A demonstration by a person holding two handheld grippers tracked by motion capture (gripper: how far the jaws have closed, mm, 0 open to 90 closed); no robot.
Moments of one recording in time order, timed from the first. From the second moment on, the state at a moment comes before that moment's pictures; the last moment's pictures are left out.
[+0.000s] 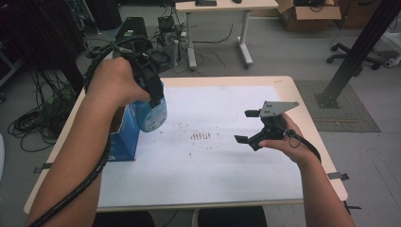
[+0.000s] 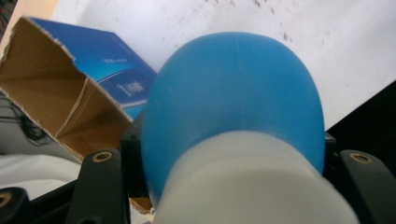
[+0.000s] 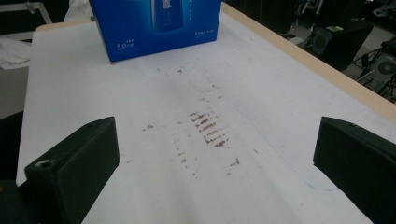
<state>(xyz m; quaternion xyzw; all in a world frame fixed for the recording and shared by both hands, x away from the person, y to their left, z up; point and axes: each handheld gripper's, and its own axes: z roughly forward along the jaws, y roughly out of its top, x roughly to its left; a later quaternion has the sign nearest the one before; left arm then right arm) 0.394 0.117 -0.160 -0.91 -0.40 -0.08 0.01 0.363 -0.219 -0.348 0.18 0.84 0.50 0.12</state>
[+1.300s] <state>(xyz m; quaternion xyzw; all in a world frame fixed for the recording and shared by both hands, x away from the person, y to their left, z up) 0.409 0.233 -0.095 -0.80 -0.60 -0.07 -0.02 0.371 -0.211 -0.293 0.10 0.95 0.29 0.08</state>
